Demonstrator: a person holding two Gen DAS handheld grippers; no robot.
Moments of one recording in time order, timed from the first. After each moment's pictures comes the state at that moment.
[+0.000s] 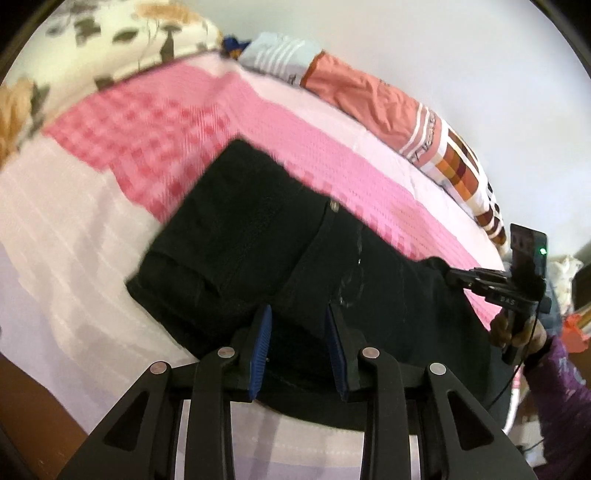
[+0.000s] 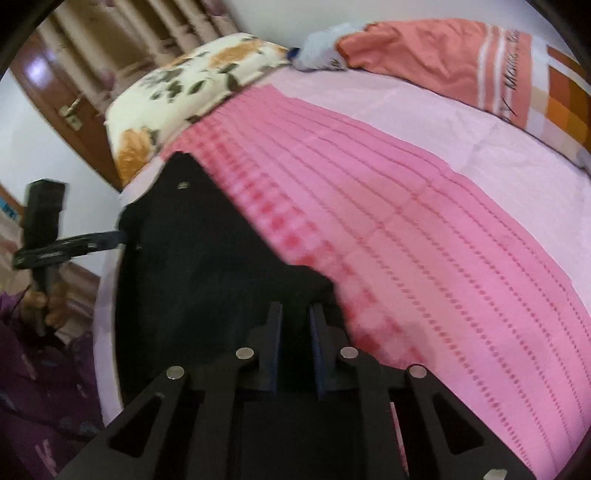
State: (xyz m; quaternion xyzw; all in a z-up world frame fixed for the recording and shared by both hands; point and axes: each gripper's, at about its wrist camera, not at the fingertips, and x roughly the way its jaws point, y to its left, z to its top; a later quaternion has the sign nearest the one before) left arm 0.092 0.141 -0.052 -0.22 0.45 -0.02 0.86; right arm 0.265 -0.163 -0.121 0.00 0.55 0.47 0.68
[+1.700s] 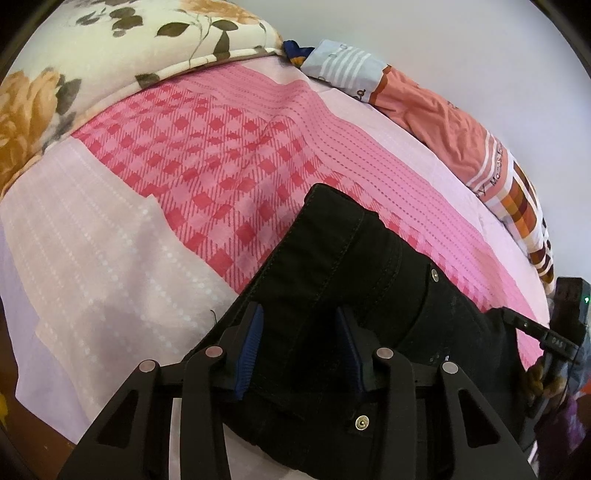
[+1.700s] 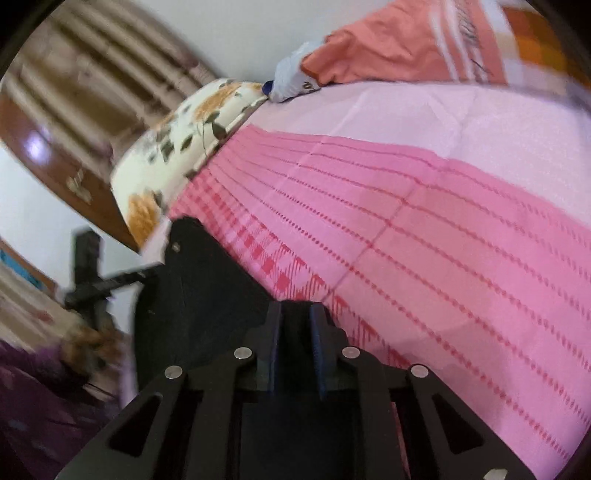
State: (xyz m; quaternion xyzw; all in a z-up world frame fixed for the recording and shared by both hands) left arm 0.132 0.192 -0.087 -0.24 0.47 0.07 0.85; right arm 0.286 -0.192 -0.141 0.17 0.54 0.45 0.70
